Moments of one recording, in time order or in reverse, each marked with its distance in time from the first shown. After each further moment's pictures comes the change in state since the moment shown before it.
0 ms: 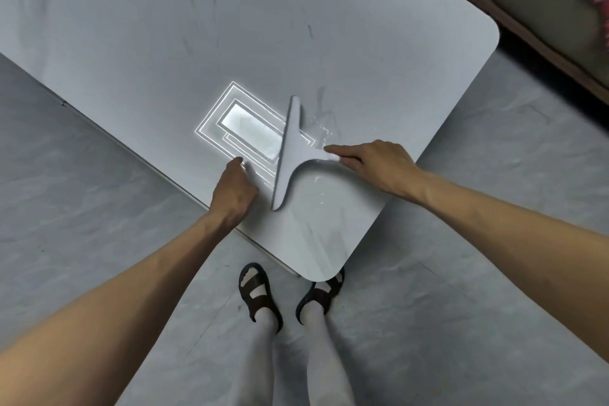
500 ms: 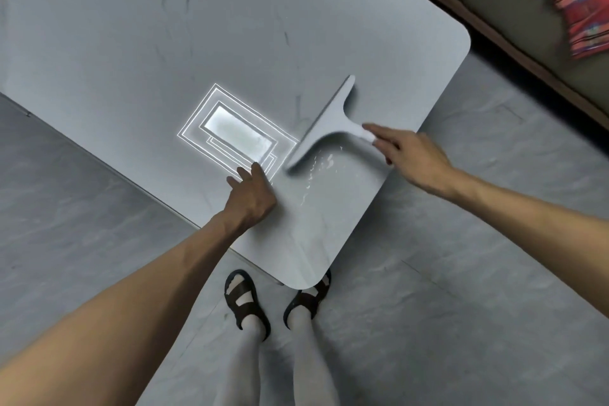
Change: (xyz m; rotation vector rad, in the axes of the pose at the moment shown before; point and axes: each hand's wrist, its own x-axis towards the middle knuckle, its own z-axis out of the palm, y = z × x) left_hand 0.015 0.045 0.042 0.223 -0.173 0.012; right_hand -0.035 0.057 -0.043 0.227 0.180 0.238
